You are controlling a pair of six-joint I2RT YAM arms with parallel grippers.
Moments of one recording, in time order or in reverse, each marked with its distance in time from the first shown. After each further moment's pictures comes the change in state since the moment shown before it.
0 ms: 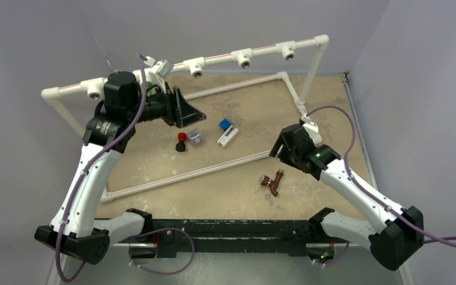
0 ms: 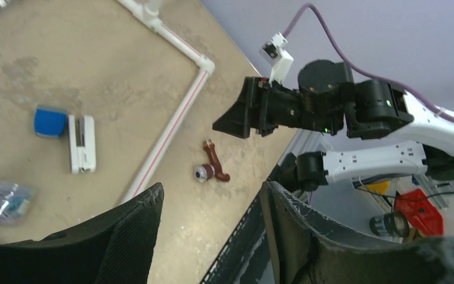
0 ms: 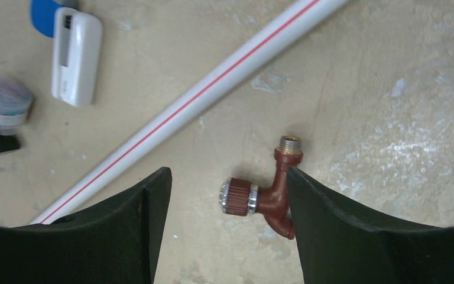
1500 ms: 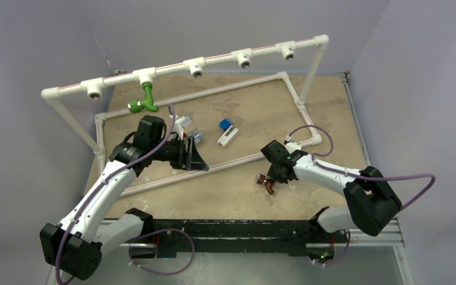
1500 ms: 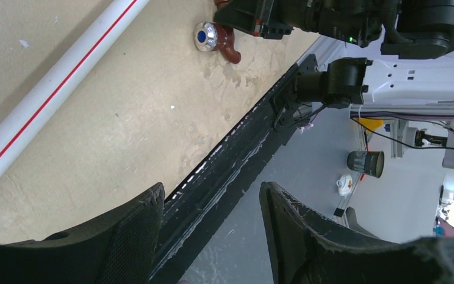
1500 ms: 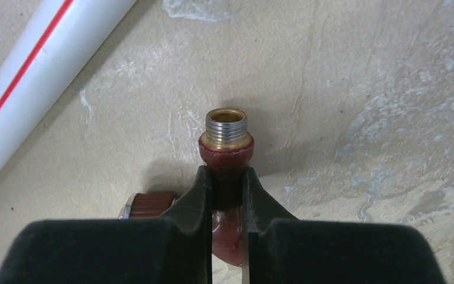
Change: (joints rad) left arm -0.092 -0.153 -0.578 -0.067 0.005 -0.029; right arm 0.100 0.323 -0.183 0.112 -0.005 0.203
